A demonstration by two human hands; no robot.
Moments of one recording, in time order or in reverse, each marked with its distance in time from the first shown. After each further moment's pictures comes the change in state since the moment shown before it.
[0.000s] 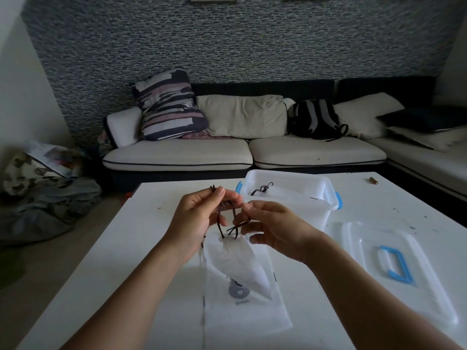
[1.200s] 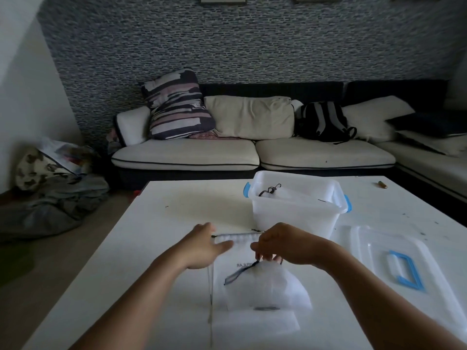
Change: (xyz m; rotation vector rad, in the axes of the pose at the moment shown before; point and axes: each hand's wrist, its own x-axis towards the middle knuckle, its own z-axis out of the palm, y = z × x) left_hand -0.001 -0.048 -0.044 1.024 -0.227 -0.507; right_hand -0.004 0.014 -0.008 -0.833 -0.035 0.129
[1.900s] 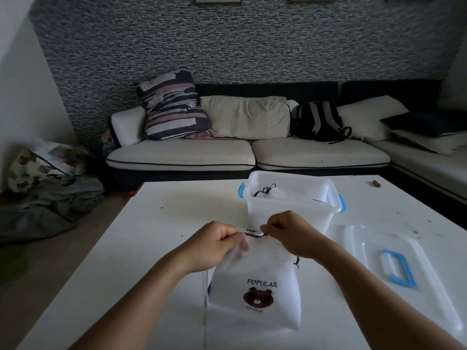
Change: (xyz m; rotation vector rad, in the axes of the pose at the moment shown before) left_hand -0.003 0.025 0.012 -0.269 -0.043 0.396; right_hand 0.011 0.024 -0.014 -0.118 0.356 -0.016
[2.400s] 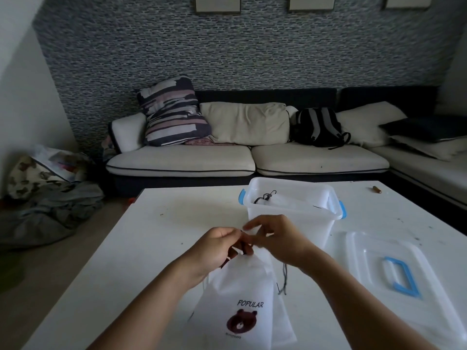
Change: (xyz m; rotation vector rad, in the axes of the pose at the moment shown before) left_hand -0.002 0.021 0.008 -0.490 0.073 -0.143; right_hand -0.005 -0.029 0.010 0.174 0.009 -0.082
